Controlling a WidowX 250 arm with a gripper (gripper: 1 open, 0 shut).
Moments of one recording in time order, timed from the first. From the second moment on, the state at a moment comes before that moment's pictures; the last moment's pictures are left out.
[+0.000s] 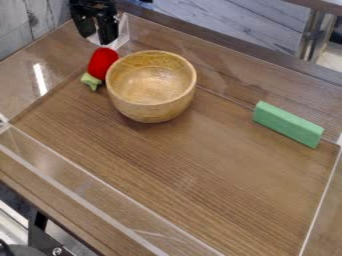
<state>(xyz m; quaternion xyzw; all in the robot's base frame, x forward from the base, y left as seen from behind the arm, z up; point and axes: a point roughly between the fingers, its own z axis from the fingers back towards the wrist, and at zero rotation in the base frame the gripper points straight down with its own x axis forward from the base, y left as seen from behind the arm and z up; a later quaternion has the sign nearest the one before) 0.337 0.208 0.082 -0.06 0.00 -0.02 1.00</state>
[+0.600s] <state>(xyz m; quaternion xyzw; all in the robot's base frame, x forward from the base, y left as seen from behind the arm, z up) 0.338 0.195 0.059 -0.06 0.02 -0.07 1.00</state>
